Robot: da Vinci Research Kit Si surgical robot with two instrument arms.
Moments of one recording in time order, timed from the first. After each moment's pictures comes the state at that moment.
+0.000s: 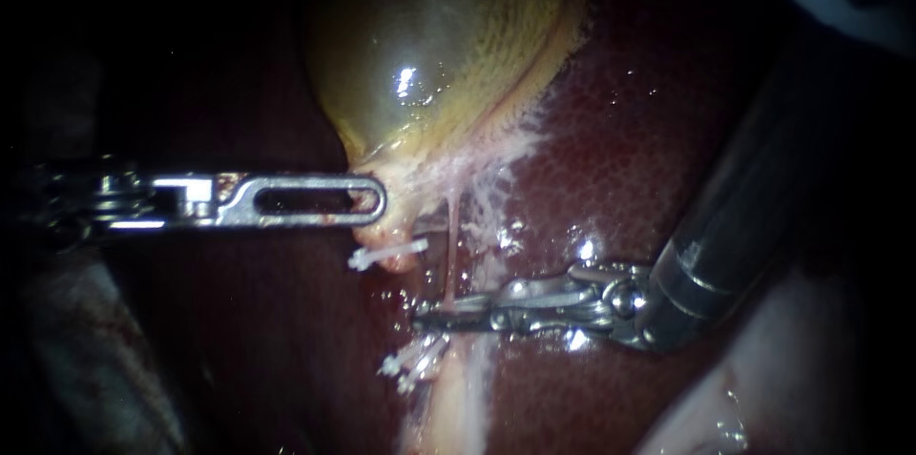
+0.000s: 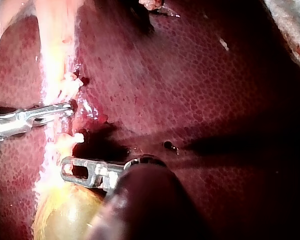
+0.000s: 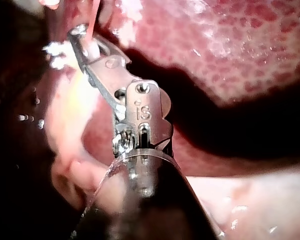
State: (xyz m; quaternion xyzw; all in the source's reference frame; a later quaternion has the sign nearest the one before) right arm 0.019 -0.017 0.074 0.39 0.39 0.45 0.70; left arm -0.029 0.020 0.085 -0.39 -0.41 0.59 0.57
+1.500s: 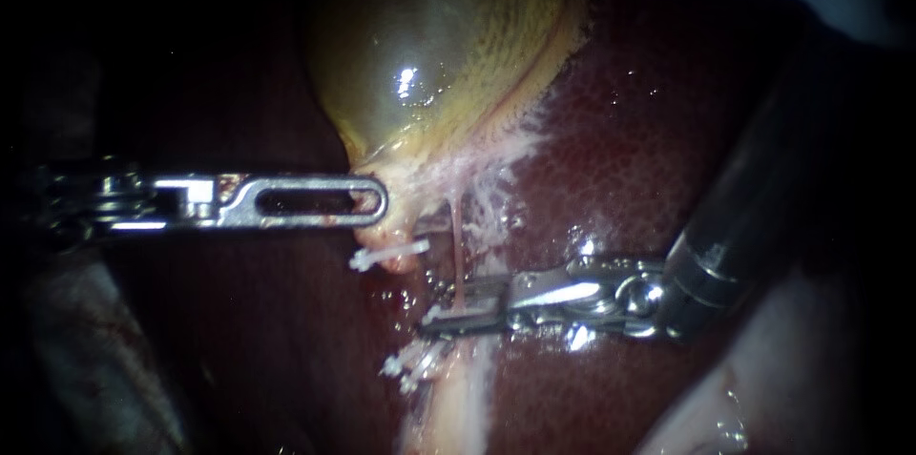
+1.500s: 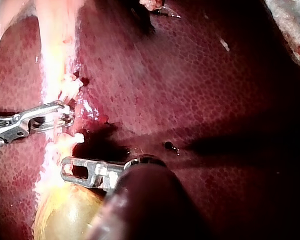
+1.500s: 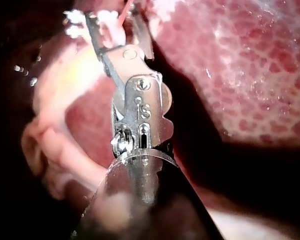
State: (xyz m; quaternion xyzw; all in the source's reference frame) right arm 0.019 -0.016 0.075 0.33 0.44 0.33 0.77; left arm -0.030 0.020 0.085 -0.39 -0.41 0.59 0.57
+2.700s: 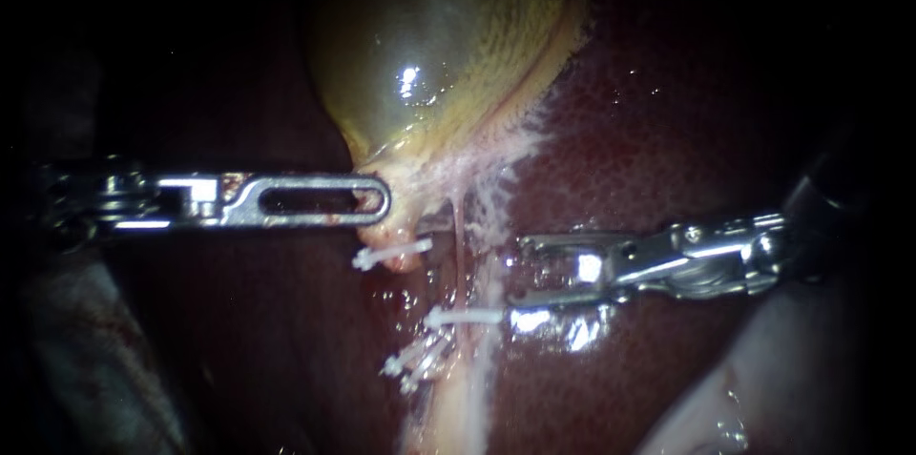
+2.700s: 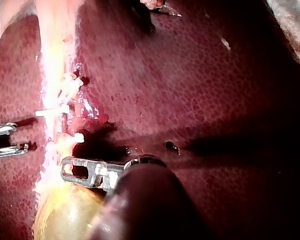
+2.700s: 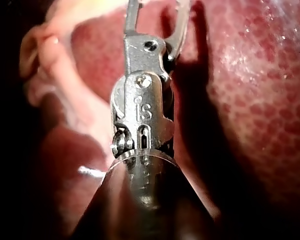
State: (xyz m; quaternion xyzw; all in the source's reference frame) right arm 0.008 -0.013 0.068 0.24 0.48 0.25 0.80; left arm -0.030 0.021 0.085 -0.39 -0.41 0.59 0.57
